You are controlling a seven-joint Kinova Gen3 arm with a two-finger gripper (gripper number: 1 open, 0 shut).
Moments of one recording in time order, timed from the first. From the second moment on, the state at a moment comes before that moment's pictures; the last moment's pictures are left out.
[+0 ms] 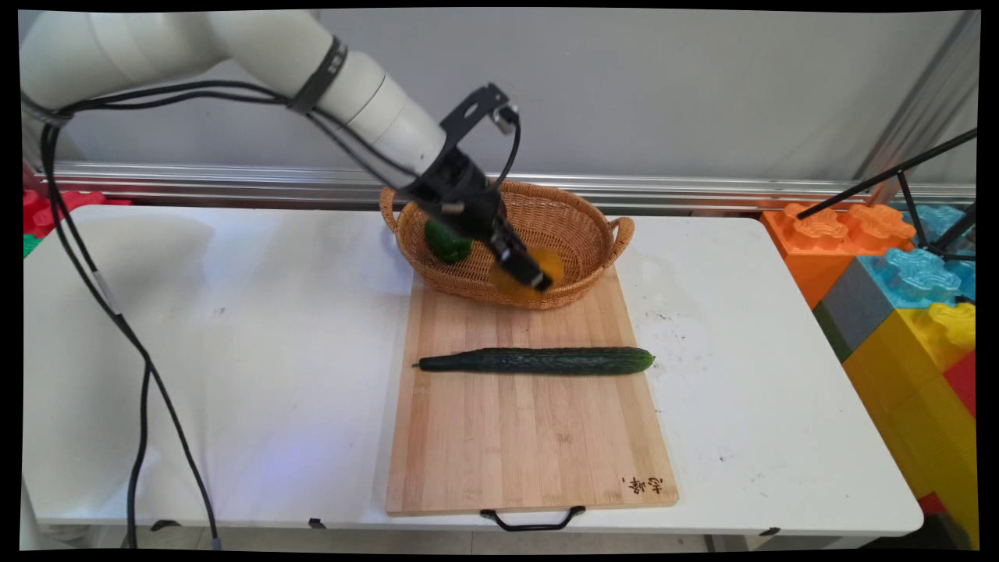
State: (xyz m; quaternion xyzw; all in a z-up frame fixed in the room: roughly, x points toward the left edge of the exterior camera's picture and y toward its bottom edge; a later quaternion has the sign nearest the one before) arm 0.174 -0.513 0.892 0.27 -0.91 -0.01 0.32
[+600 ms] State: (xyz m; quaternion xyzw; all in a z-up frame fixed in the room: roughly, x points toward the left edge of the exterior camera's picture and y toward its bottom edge) arm 0.139 -0.454 0.828 0.20 -0.93 -0.05 0.30
